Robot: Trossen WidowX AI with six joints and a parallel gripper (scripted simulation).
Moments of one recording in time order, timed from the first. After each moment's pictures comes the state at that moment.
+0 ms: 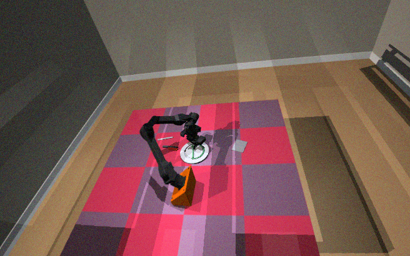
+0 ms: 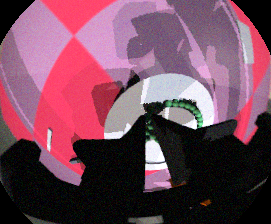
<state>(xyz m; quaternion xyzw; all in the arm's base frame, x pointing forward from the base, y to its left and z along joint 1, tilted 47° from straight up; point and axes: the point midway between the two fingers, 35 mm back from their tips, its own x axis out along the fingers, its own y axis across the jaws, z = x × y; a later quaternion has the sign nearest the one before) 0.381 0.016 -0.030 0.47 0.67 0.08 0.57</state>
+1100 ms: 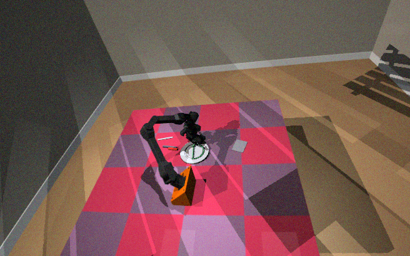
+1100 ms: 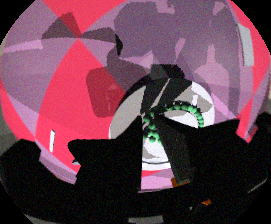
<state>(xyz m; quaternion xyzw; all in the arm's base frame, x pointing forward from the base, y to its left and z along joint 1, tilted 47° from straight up) 0.388 0.015 -0.027 0.47 0.67 0.08 0.57</state>
